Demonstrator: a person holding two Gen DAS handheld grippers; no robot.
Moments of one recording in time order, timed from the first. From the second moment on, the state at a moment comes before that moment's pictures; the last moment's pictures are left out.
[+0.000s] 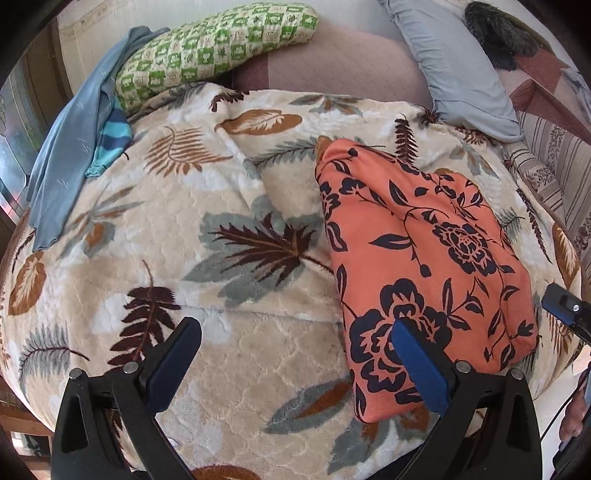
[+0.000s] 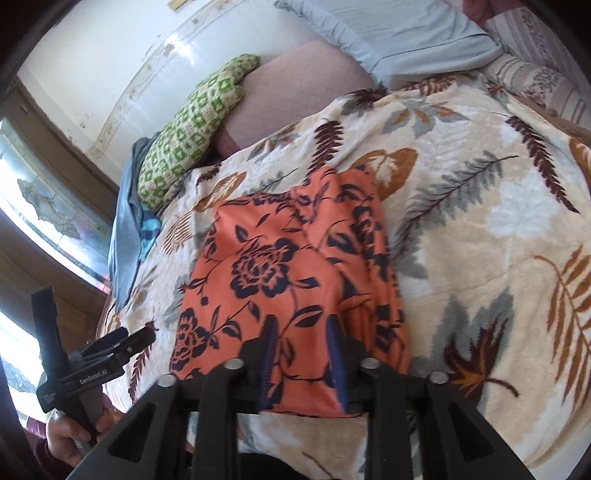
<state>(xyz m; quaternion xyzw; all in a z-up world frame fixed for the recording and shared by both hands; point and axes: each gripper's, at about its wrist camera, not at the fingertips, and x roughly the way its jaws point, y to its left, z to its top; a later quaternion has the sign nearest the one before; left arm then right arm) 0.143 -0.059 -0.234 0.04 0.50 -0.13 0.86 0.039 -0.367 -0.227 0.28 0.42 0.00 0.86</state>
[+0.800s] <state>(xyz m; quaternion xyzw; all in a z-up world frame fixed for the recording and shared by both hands) 0.170 -0.098 -0.272 -0.03 0.54 -0.23 0.81 0.059 -0.386 -0.277 0.36 0.42 0.02 0.83</state>
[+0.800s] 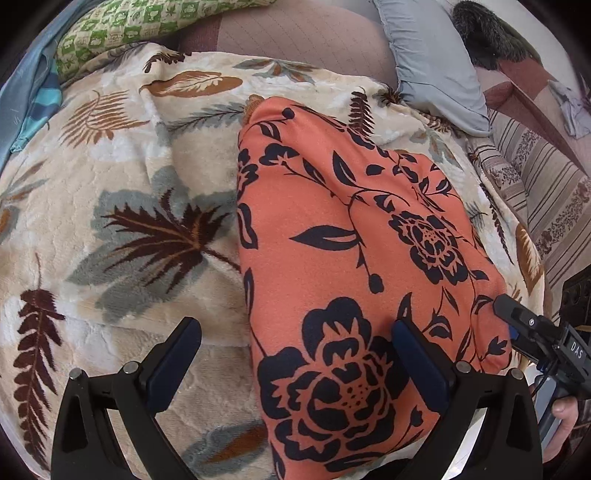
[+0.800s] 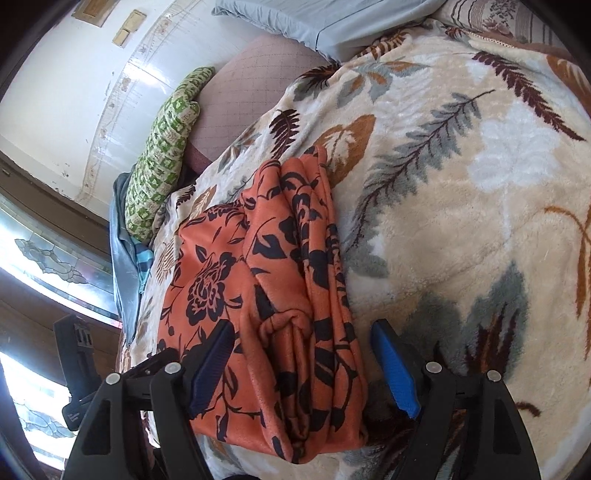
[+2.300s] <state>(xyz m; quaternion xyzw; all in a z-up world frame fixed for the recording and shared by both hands) 0.177 -0.136 -0.262 0.02 0.49 -0.25 0.84 0.103 -0.341 -0.267 0.22 0.41 0.06 0.89</state>
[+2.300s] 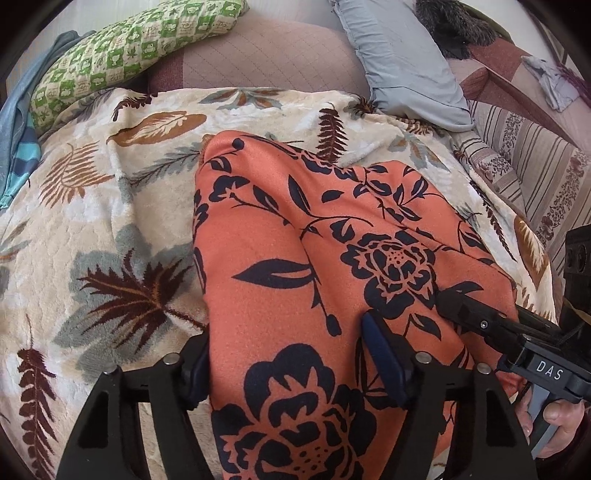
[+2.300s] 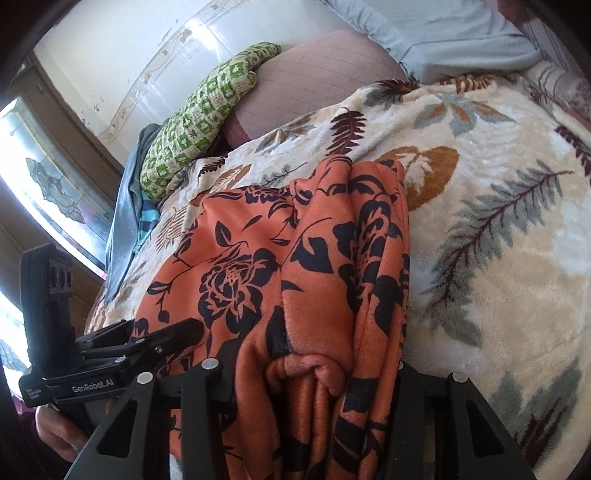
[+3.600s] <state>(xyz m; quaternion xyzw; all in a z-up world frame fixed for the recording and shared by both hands) 0.208 -0.053 -0.193 -0.07 0.43 -0.25 0.86 0.131 -0.268 -0.192 0.15 0.34 0.12 0.92</state>
